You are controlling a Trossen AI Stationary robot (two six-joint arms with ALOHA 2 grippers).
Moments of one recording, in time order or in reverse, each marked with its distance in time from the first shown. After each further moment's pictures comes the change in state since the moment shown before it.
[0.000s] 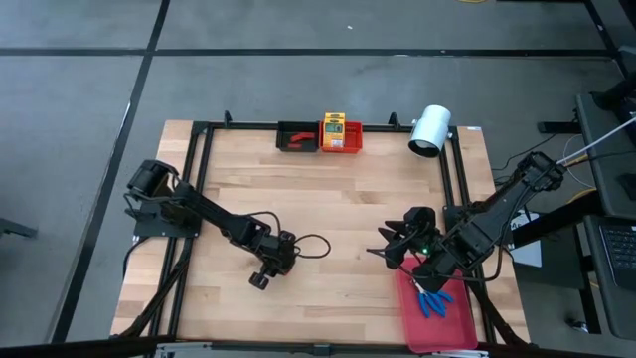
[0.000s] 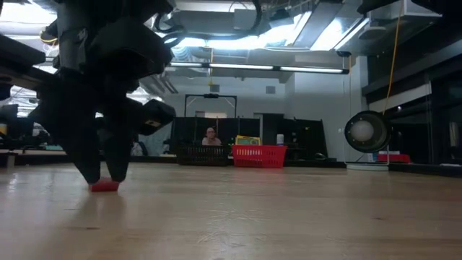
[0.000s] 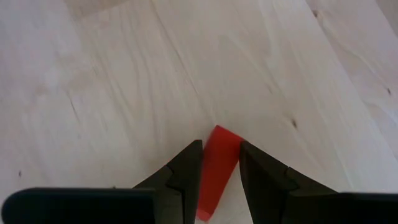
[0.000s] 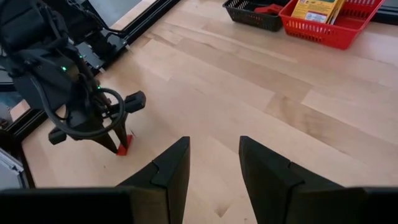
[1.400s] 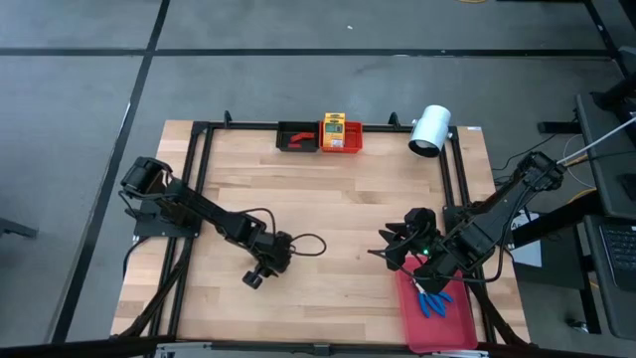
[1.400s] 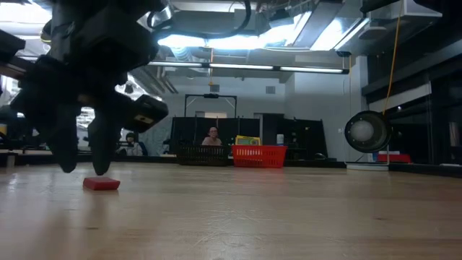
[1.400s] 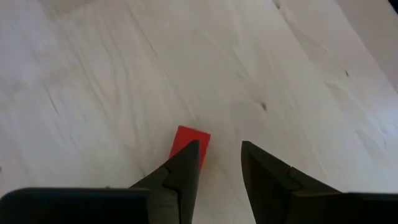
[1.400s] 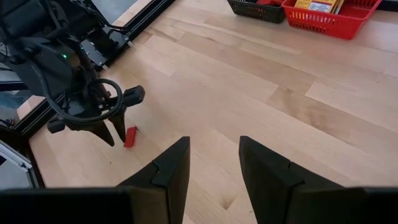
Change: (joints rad) left arm 0.007 -0.064 -0.042 -0.001 0.071 0.041; right arm 0.010 0.000 0.000 0.002 -0.019 0.030
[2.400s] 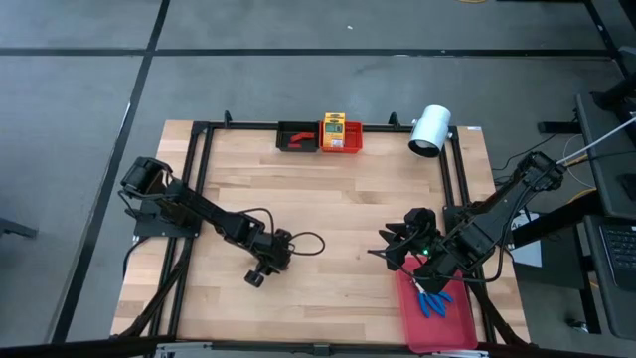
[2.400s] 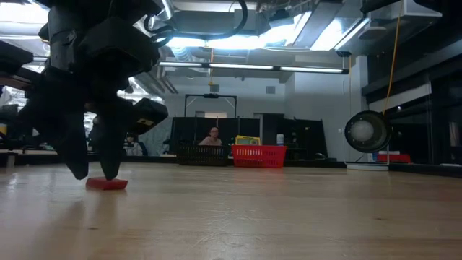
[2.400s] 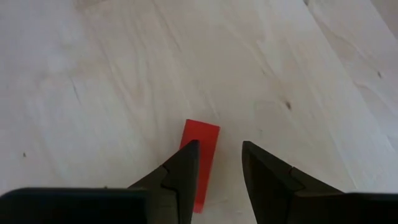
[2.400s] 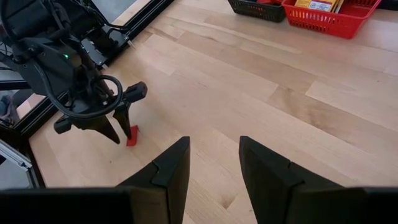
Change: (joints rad) left arm 0.003 0.000 -0.031 0.045 -0.068 -0.022; right arm -0.001 0.000 0.000 0.000 -0.003 0.000
